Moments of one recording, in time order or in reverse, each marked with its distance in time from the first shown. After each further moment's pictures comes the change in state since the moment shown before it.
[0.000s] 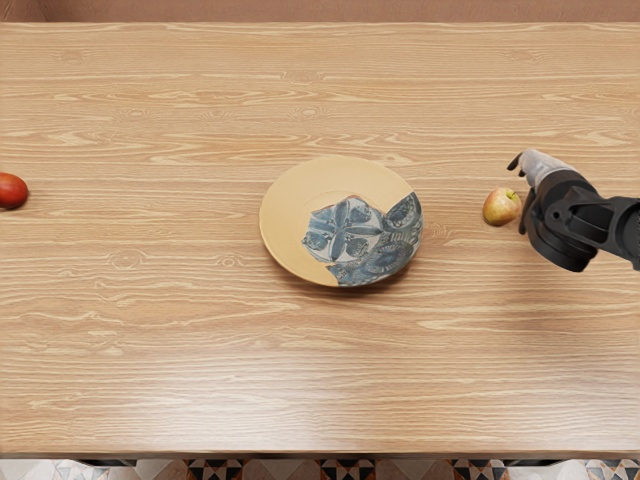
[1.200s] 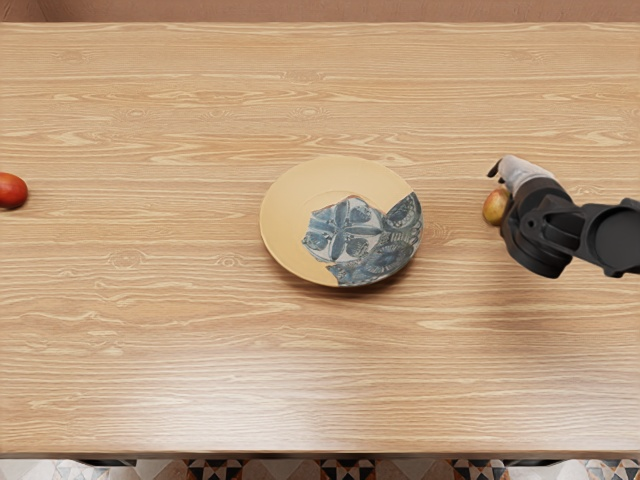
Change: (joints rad) left arm -0.001 0.000 -0.003 0.000 0.000 0.000 0.000; right arm -0.020 0.071 -0.004 -0.038 0.001 -0.020 0.000
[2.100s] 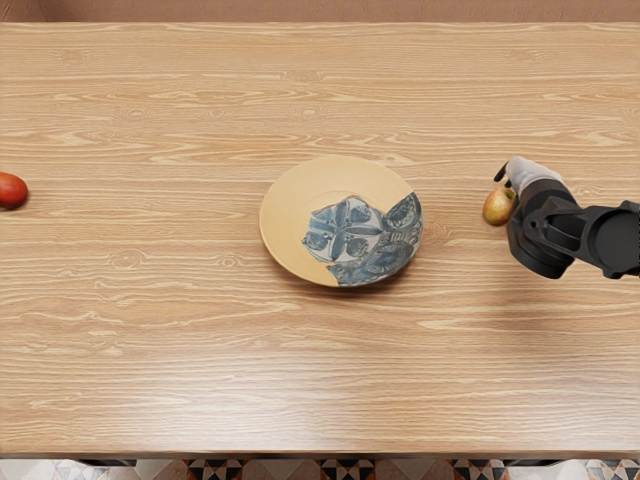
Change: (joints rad) left arm -0.013 0.000 -0.001 0.000 0.000 0.000 0.000; right arm -0.017 0.011 0.003 -0.037 -0.001 -0.003 0.000
